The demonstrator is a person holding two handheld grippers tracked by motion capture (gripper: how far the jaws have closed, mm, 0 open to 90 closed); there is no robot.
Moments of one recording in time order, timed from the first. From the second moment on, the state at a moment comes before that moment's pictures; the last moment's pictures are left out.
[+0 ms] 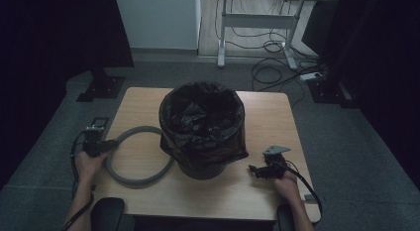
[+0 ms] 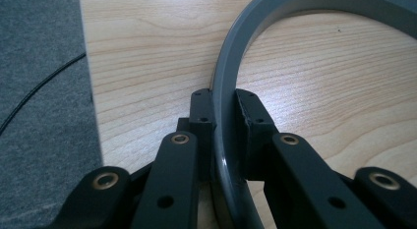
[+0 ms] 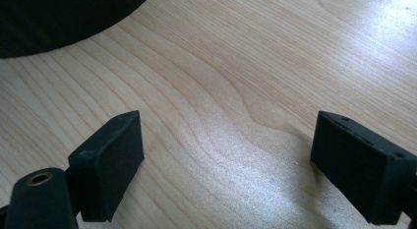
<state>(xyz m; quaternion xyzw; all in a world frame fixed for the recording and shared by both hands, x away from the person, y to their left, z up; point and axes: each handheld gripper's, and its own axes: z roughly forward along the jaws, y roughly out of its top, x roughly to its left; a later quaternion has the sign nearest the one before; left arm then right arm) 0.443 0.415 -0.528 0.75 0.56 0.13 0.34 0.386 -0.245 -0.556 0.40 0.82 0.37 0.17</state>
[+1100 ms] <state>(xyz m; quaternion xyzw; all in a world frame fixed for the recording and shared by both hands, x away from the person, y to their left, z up) 0.440 0.452 -0.450 0.74 0.57 0.09 0.35 0.386 -0.245 -0.556 0.40 0.82 0.37 0.17</state>
